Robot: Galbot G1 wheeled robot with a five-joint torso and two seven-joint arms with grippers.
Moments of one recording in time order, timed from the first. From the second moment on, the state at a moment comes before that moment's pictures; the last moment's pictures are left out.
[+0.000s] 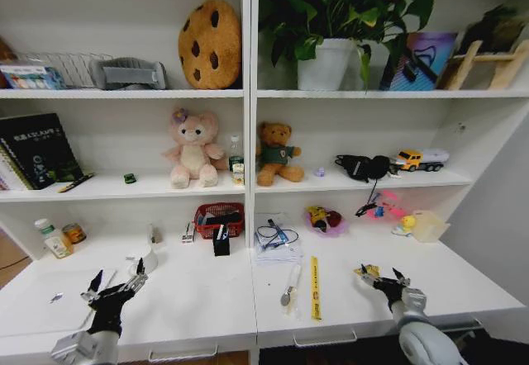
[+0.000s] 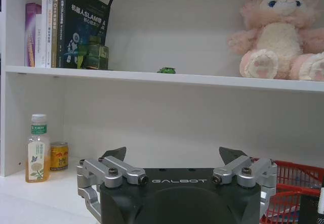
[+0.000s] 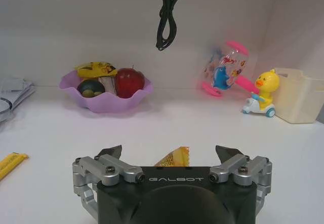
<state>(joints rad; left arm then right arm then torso) 1.87 -1.31 -0.79 -2.32 -0.43 0.00 -0.32 -1.54 0.96 0.63 1.80 0.58 -0.16 0.30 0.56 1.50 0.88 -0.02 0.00</state>
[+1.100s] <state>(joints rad) 1.86 -1.31 -0.79 -2.31 -0.44 0.01 -0.34 -1.52 0.98 0.61 1.73 0.56 -0.13 0.30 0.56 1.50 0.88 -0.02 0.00</state>
